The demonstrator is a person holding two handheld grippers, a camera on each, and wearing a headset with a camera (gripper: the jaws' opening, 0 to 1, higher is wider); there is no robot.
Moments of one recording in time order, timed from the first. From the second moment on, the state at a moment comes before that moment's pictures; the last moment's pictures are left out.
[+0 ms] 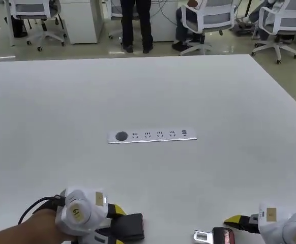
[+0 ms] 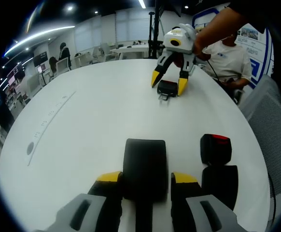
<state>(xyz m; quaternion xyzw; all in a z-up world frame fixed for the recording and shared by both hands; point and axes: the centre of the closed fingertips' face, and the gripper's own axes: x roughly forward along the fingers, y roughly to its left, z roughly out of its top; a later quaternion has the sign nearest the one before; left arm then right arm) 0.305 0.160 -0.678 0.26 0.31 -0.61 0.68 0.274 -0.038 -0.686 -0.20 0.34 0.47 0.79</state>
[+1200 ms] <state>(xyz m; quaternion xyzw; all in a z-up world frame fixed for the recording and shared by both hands) 0.300 0.157 -0.688 0.29 0.30 -0.65 0.63 0.290 -0.005 -0.695 -0.22 0.33 0.52 0.76</state>
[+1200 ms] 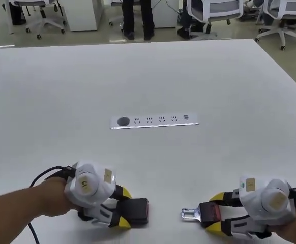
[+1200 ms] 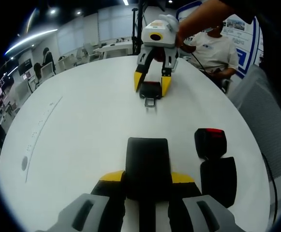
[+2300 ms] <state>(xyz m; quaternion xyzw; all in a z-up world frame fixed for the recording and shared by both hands) 0.300 0.156 -0.690 0.31 0.31 -0.65 0.61 0.302 0.063 -0.694 -0.21 0.31 0.54 0.75</state>
